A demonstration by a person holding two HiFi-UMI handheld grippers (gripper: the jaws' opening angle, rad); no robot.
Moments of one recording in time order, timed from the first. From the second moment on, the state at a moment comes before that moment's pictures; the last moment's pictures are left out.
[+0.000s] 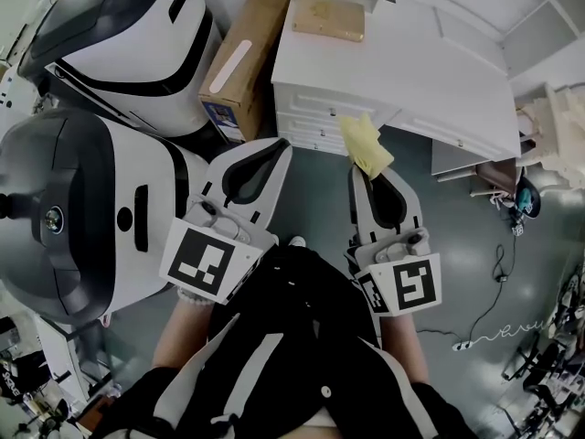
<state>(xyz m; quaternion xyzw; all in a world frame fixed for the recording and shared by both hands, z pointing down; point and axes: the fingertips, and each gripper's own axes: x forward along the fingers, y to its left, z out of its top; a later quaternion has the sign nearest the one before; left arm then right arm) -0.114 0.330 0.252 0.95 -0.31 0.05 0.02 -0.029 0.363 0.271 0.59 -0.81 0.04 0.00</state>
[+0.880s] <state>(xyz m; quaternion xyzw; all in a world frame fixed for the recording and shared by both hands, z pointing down) -0.084 0.309 0.267 0.95 -0.31 0.05 0.02 0.004 0.346 0.281 0.60 -0.80 0.03 0.00</state>
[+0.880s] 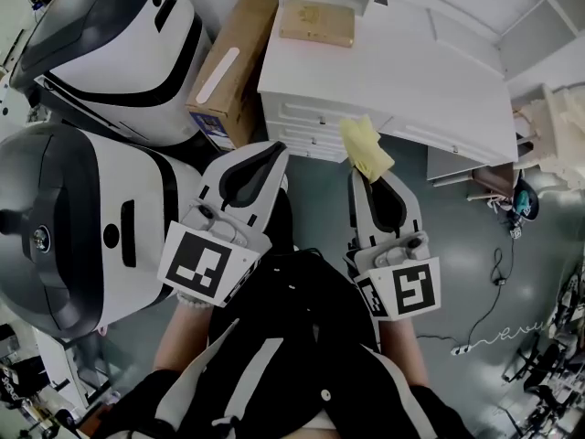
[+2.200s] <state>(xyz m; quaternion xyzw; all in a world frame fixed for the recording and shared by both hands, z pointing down) -0.033 -0.013 0.292 0.96 -0.27 0.07 0.06 0.048 0.036 0.295 0.62 -0.78 0.06 0.05</state>
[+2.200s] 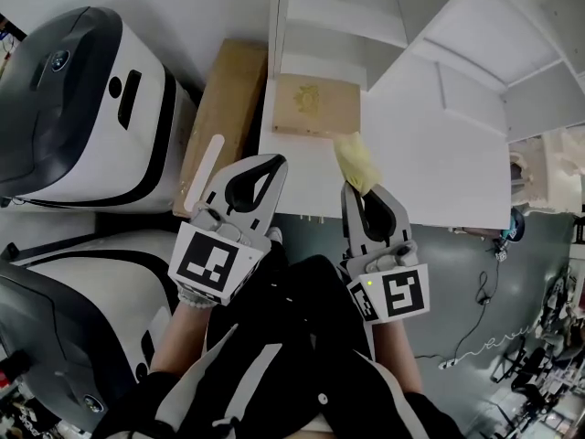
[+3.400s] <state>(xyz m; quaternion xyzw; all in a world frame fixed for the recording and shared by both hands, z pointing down) -0.013 -0.113 0.460 0.89 -0.34 0.18 0.26 0.071 -0.057 0.357 0.55 -0.82 0.09 0.12</state>
